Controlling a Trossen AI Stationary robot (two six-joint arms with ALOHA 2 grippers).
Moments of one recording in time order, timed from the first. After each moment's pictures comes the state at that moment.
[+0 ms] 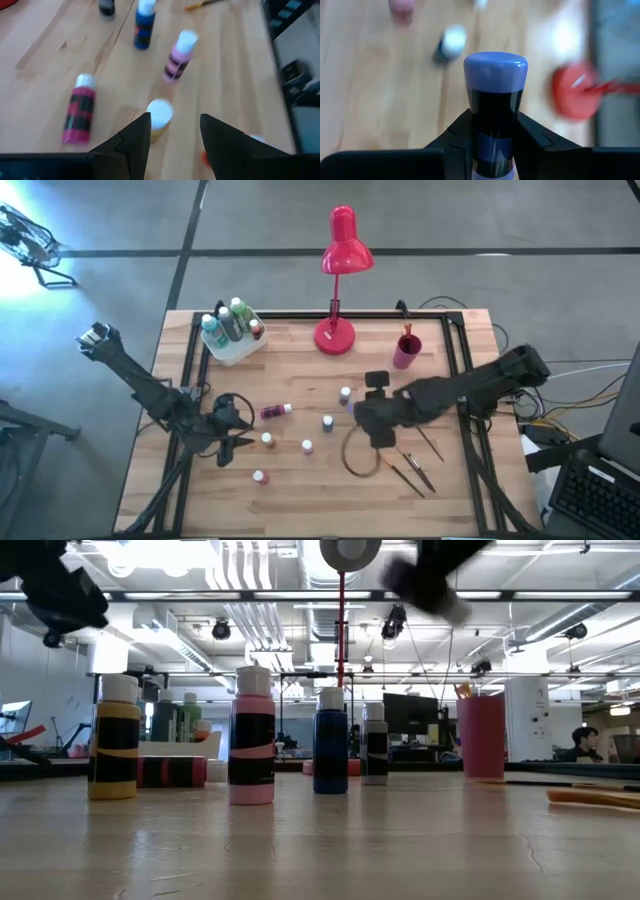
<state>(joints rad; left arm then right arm) -0.69 0.85 0.64 -0.53 -0.50 -0.77 0.32 1.59 1.43 -1.01 0.43 0.10</state>
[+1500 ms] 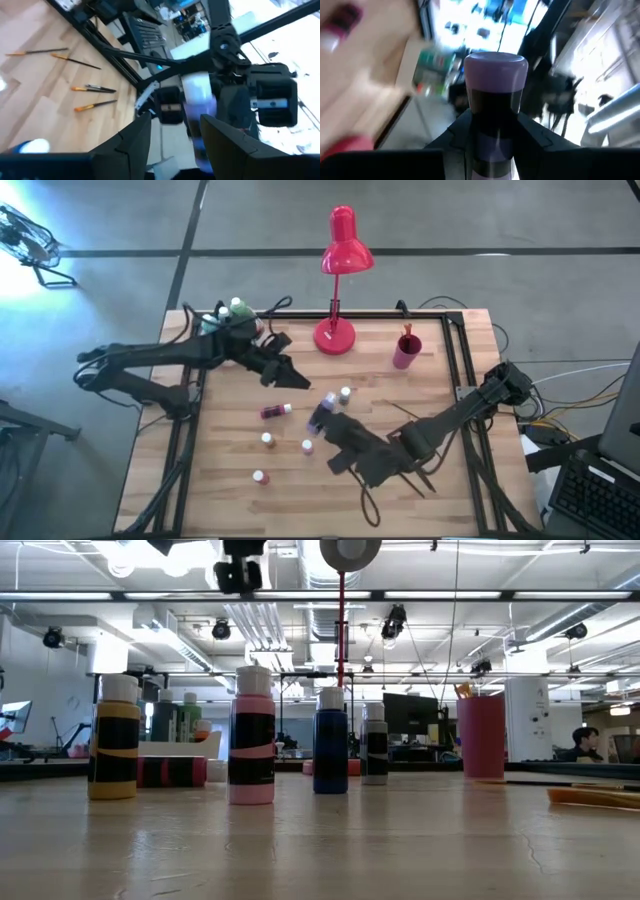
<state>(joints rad) 0.20 1.18 1.00 0.04 0.62 -0.95 0.53 1.79 1.59 -0.20 1.09 -1.38</state>
